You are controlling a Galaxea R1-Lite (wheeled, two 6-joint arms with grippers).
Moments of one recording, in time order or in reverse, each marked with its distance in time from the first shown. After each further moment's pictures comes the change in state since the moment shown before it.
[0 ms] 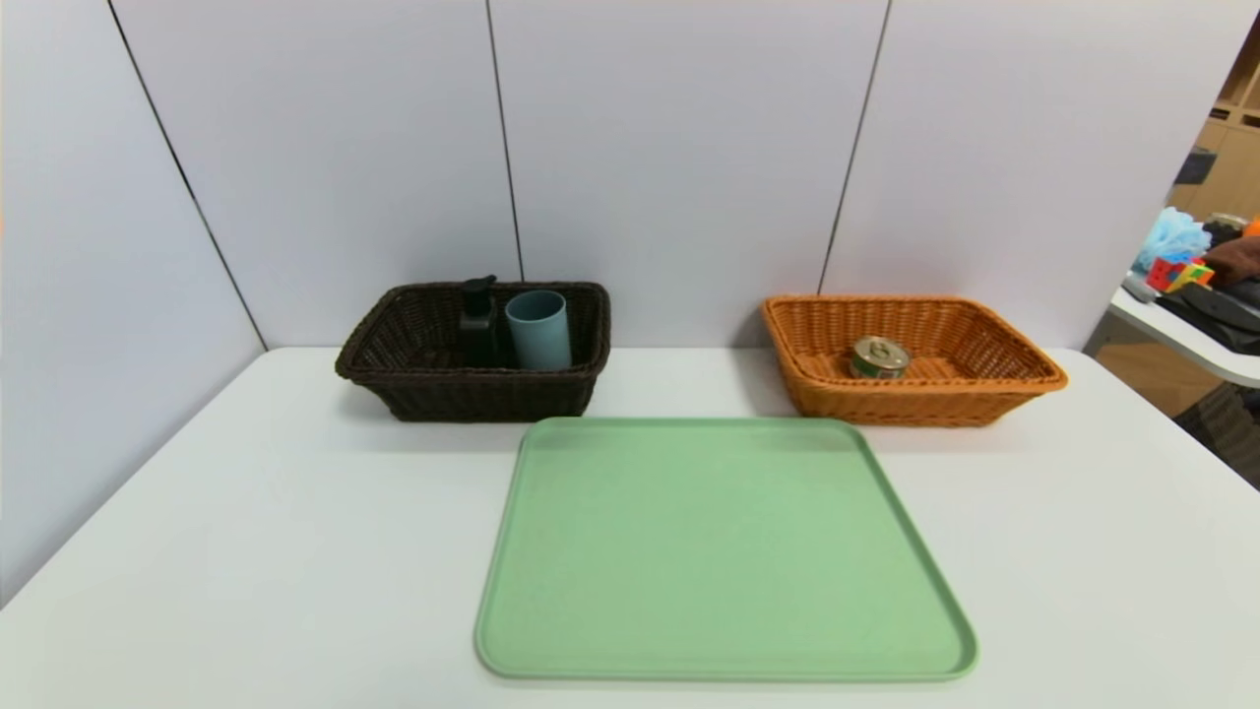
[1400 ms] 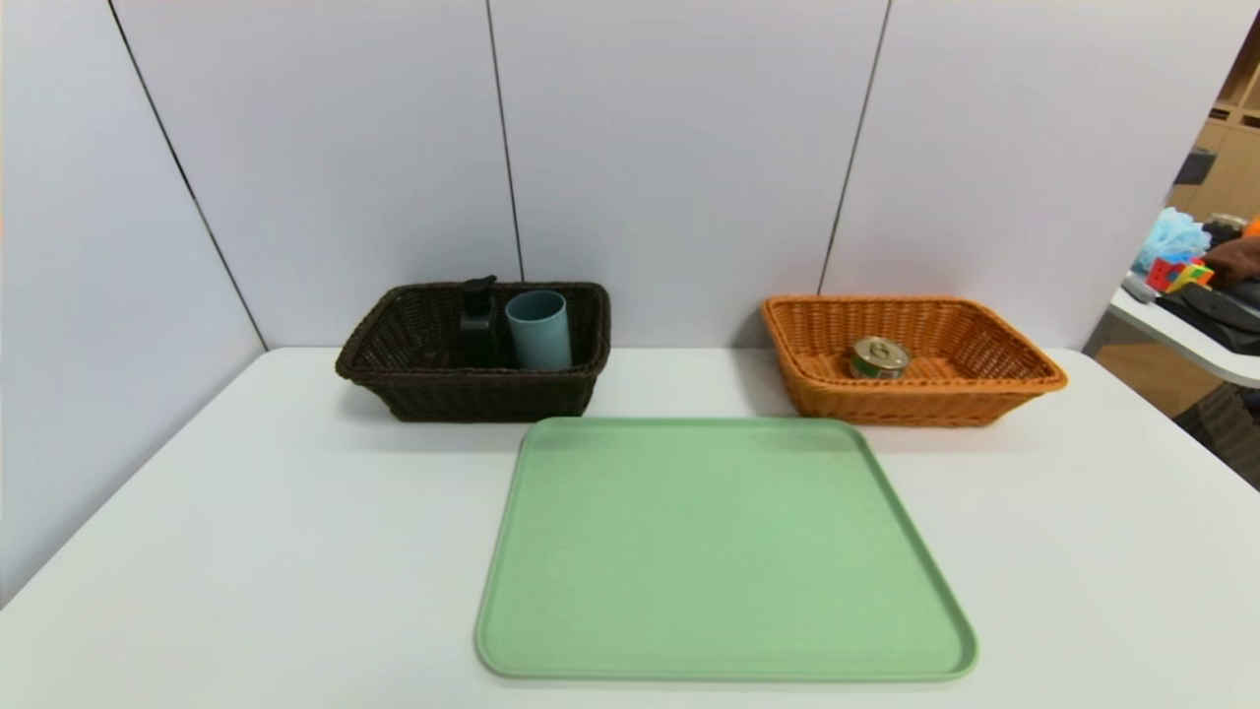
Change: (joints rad) left arm 0.000 0.003 0.000 -0.120 0.065 0.139; right arm -0.002 0.000 -0.262 0.164 -0.001 -0.025
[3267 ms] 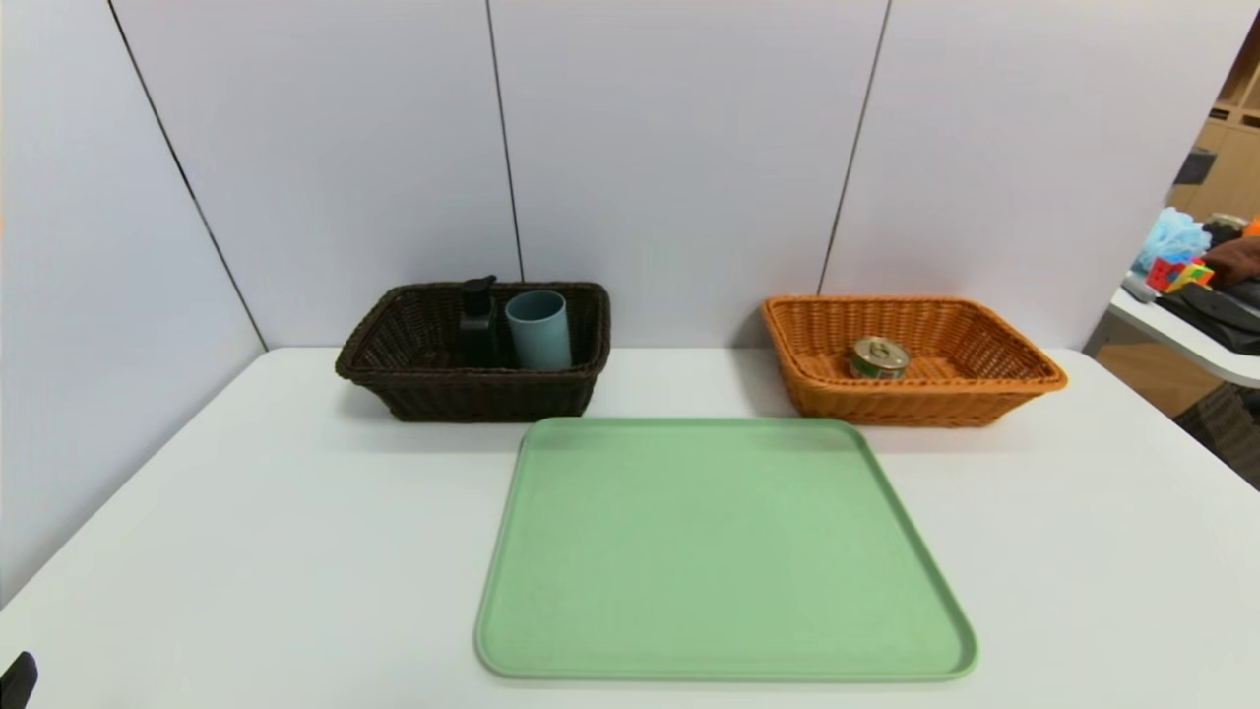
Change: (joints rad) left arm -0.017 0.233 -0.170 -0.061 0.082 -0.001; right arm 0.036 0.344 -0.333 0.116 -0.113 0.050
